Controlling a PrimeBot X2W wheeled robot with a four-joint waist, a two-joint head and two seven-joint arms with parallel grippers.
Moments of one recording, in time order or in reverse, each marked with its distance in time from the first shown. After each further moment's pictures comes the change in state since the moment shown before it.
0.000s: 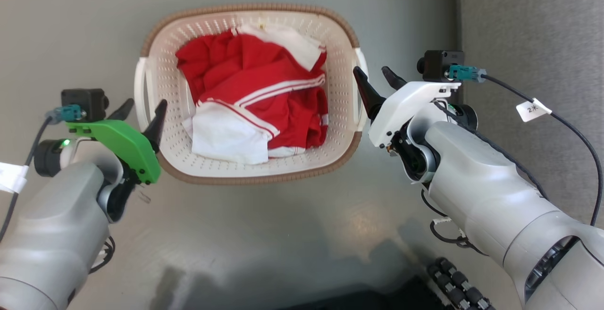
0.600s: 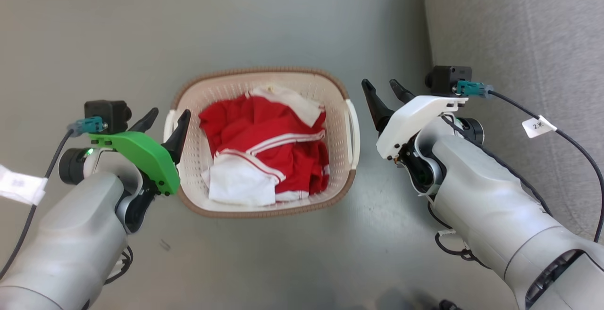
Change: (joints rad) left arm 0.045 -0.021 -0.001 -0.065 0.003 0.000 -0.018; right arm 0.067 0.000 -0.108 0.007 -0.101 0.028 0.000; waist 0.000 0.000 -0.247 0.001
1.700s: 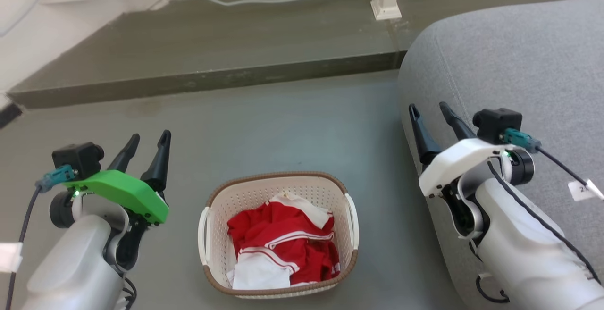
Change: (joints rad) left arm 0.301 0.009 0.462 -0.224 0.219 0.016 0.000; right arm 0.330 -0.134 -0.332 -0.381 -0.397 -0.083 0.000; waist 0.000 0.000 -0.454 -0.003
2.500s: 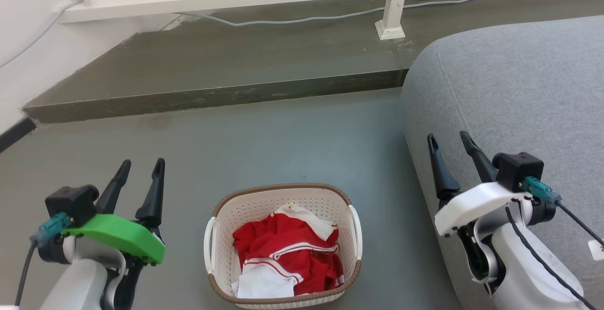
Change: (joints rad) left arm 0.273 -0.012 0.246 -0.271 0.259 0.022 0.000; right arm 0.267 -0.007 -0.169 -0.267 -0.197 -0.033 0.000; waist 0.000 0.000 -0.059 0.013
